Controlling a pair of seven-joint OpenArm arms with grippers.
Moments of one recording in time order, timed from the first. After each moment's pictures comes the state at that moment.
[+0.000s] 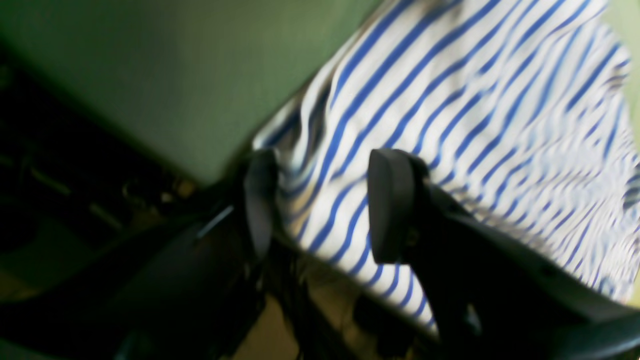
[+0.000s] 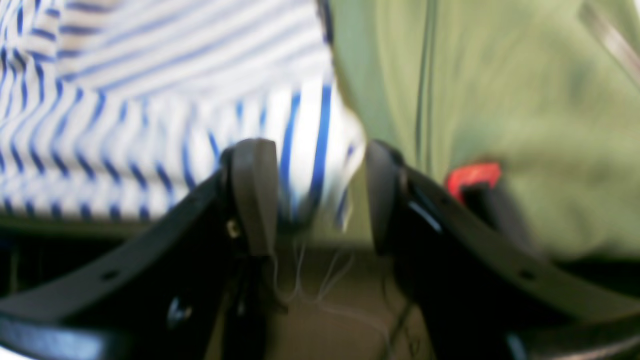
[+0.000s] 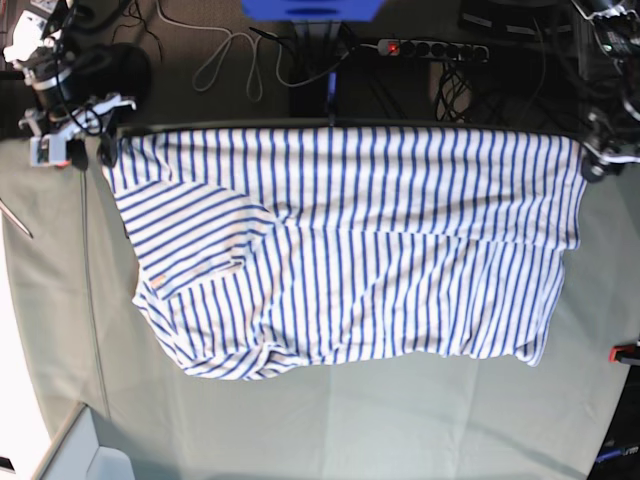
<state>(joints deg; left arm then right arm) 13.9 -14.6 -50.5 77.6 -45.8 -16.2 50.3 -27.3 1.9 38.1 94.0 5.8 40.1 -13.7</state>
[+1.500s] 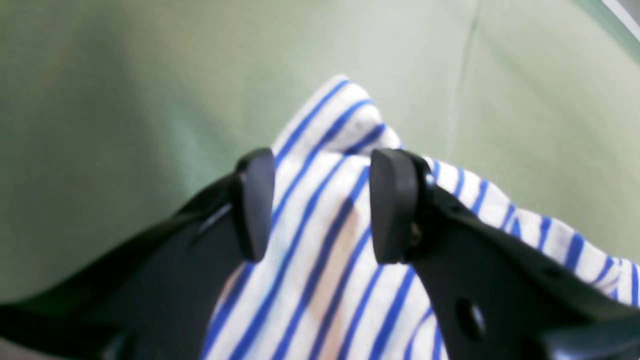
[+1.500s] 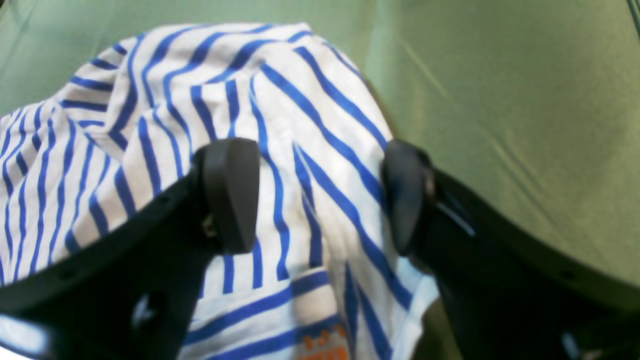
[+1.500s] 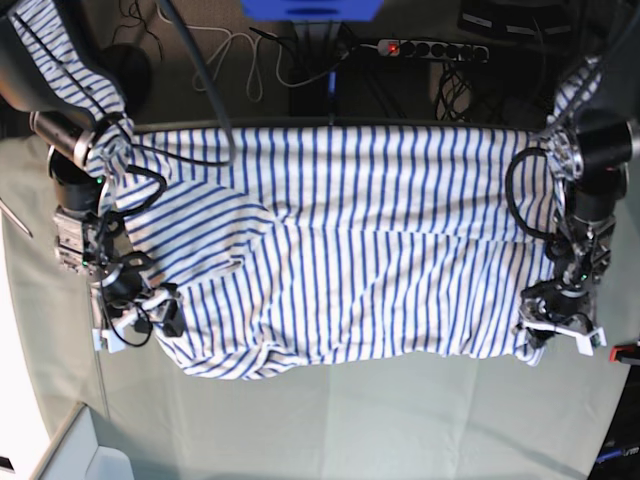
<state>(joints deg) -33.9 -19.0 -13.2 15.8 -17.5 -16.2 -5.4 30.1 10.6 34.5 22.1 -18.5 39.6 4.2</state>
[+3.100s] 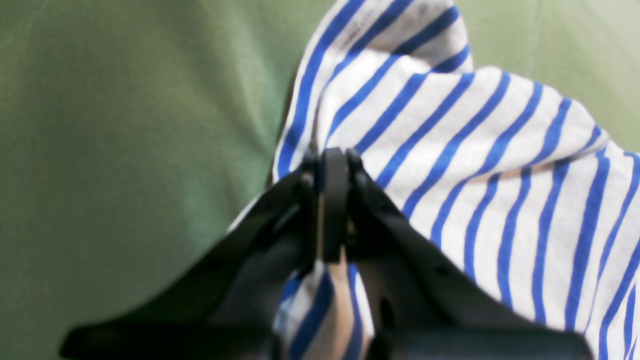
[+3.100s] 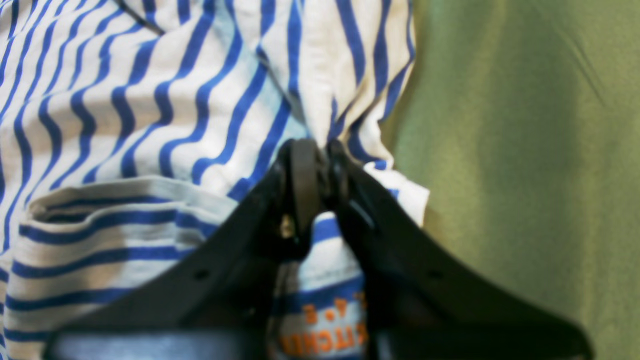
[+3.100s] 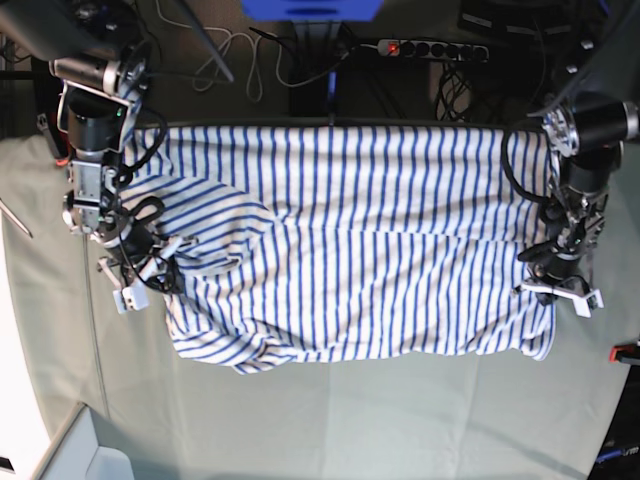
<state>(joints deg) -29.0 -19.2 -13.3 12.9 -18.1 -16.0 -8.3 15.9 8.4 23.4 39.8 -18.0 39.6 4.2</state>
